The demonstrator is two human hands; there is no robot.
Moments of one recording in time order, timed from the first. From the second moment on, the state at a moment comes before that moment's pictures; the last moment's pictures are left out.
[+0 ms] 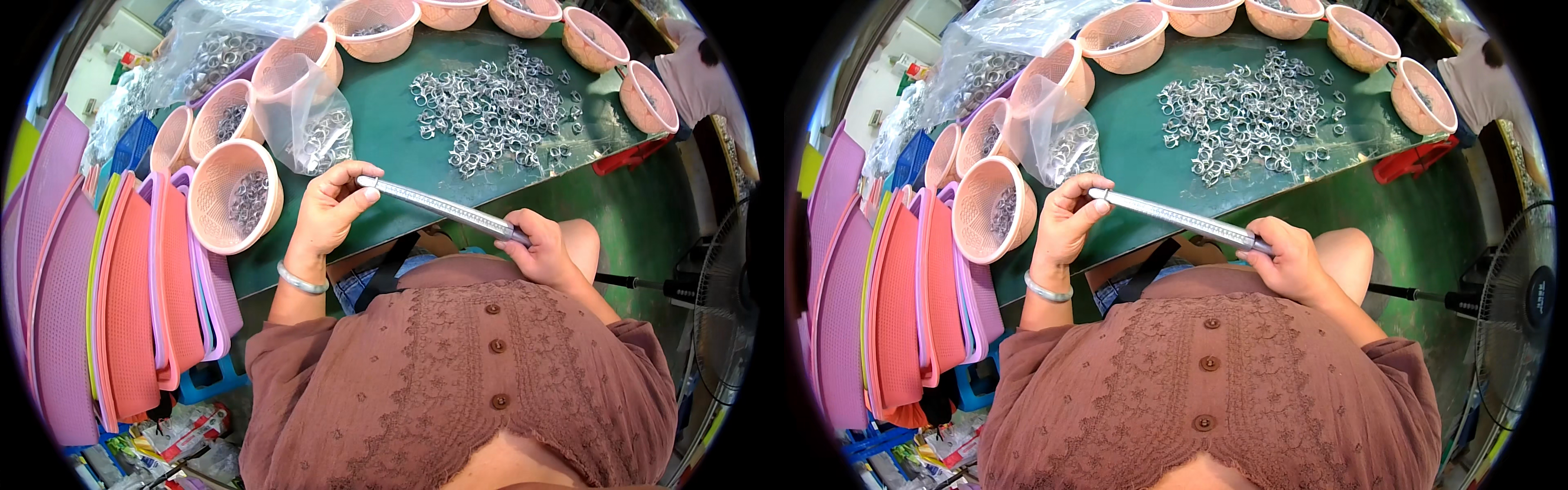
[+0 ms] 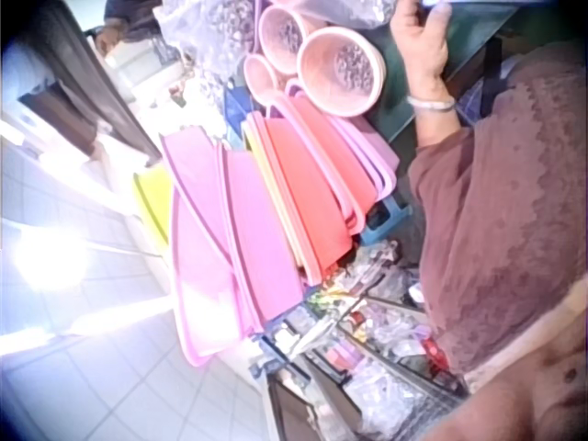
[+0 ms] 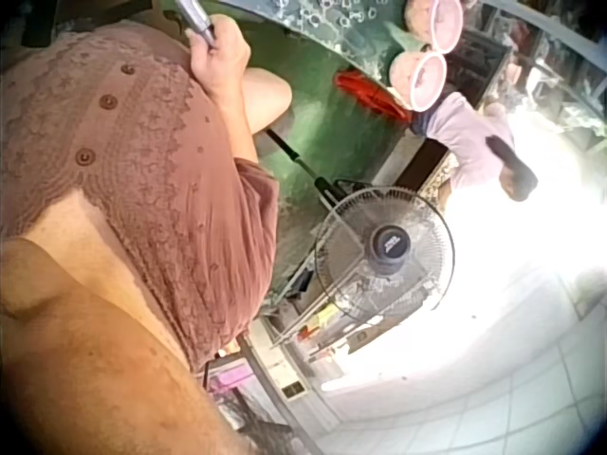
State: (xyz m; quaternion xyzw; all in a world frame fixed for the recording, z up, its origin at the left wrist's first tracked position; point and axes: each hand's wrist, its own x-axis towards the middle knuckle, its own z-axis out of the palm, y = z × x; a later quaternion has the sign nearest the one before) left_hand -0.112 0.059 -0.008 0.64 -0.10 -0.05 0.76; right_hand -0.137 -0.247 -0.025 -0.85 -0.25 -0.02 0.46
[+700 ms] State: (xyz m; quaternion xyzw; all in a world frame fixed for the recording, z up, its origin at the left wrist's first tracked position) left_hand -0.112 0.058 -0.007 0.65 -0.10 -0.05 0.75; right_hand -0.142 -0.247 -0.014 -0.85 -0.26 0.00 0.45
